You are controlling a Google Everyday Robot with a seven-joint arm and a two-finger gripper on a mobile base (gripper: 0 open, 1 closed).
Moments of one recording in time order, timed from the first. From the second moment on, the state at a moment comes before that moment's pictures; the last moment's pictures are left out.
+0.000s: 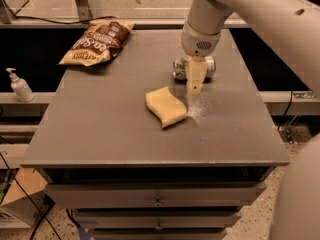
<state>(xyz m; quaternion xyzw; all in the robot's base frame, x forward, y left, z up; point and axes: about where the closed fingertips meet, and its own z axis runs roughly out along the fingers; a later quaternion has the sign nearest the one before) 0.628 -0.086 0.866 -0.72 0.68 0.01 0.12</state>
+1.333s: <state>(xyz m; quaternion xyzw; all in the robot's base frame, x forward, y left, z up) 0.656 -0.092 0.834 -0.74 0.67 -0.06 0.05</state>
